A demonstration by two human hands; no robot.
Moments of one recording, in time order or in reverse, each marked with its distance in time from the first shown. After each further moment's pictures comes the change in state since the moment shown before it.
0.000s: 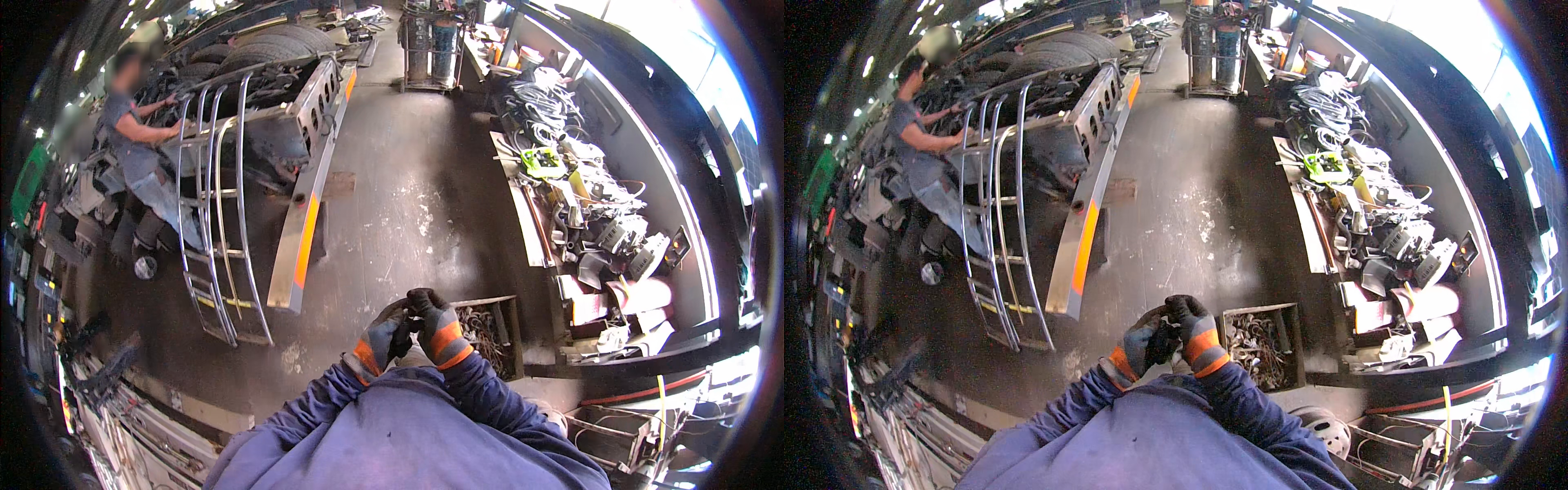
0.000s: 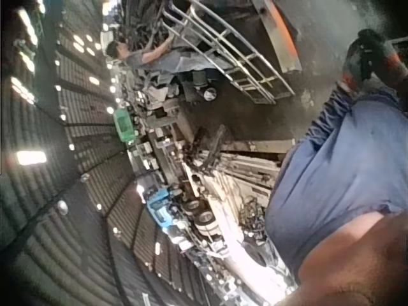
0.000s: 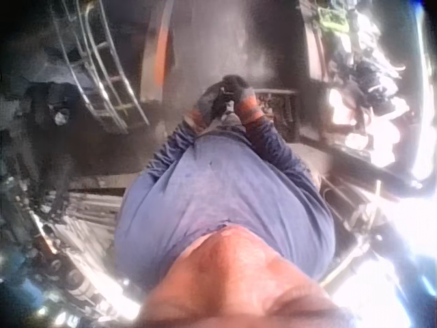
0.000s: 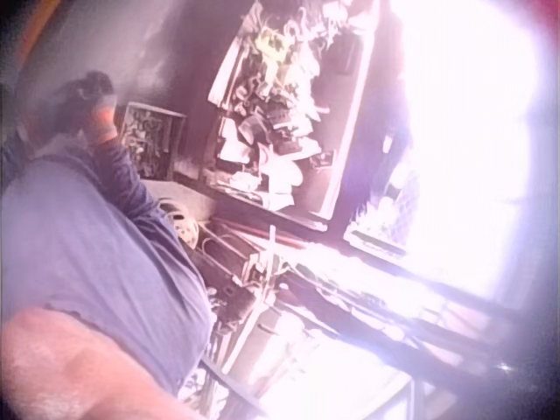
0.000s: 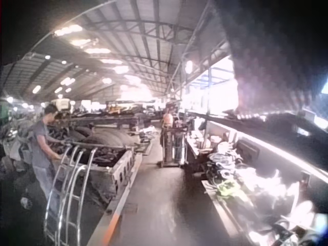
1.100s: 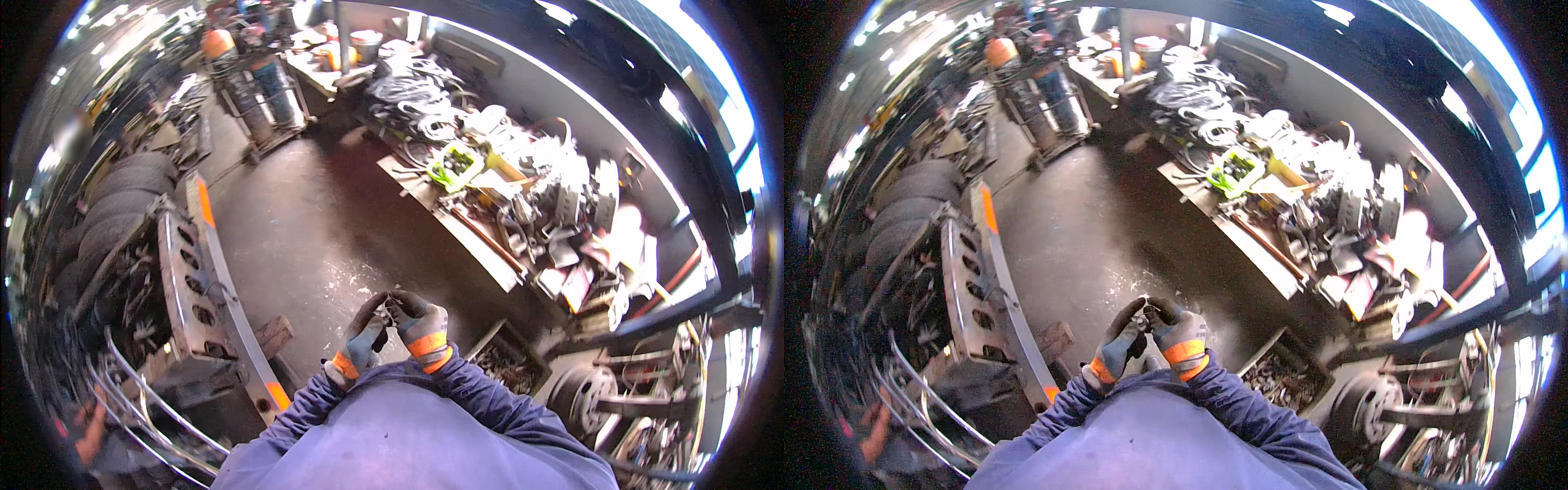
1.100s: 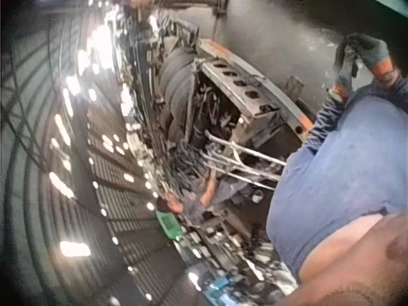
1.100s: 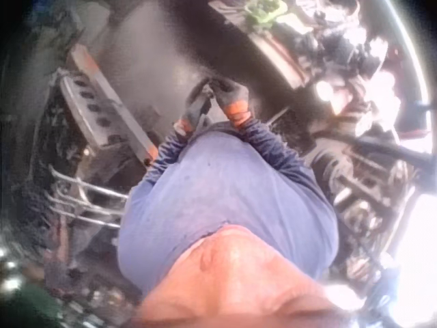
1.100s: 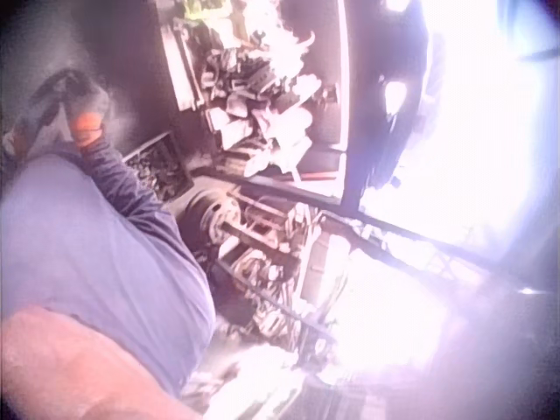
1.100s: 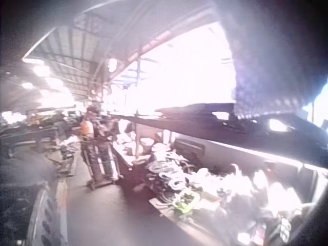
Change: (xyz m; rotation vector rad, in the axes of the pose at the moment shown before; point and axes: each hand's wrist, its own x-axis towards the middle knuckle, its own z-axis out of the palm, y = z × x) left_hand 0.599 0.243 -0.022 0.347 -0.395 -0.167; right_hand 0.493 -0.266 -0.016 -0.518 0.720 -0.548
